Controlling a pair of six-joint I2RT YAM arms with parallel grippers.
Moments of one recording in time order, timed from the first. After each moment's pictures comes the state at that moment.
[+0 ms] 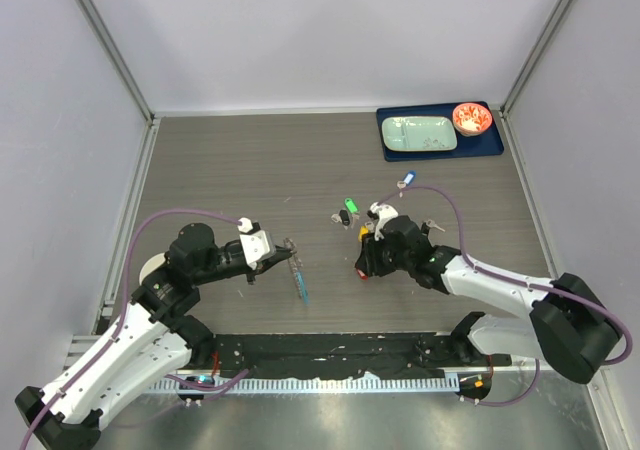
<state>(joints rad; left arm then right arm) -0.65 0.59 0.61 -0.27 0.54 0.32 0.71 1.21 0.49 -0.06 -0.11 0.42</state>
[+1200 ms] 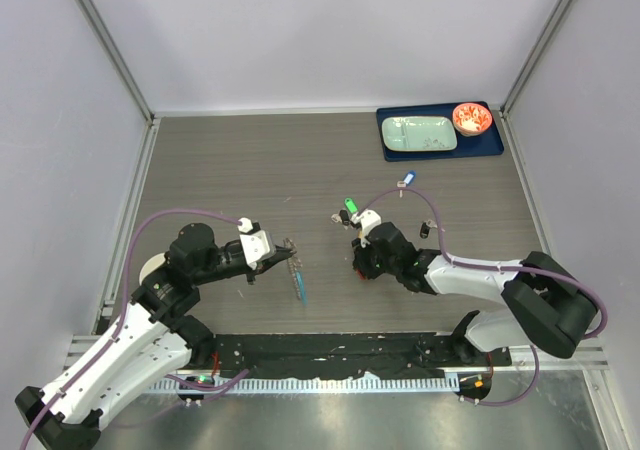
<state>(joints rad) -0.65 0.59 0.61 -0.27 0.54 0.32 0.81 1.34 0.48 0.14 0.04 0.23</state>
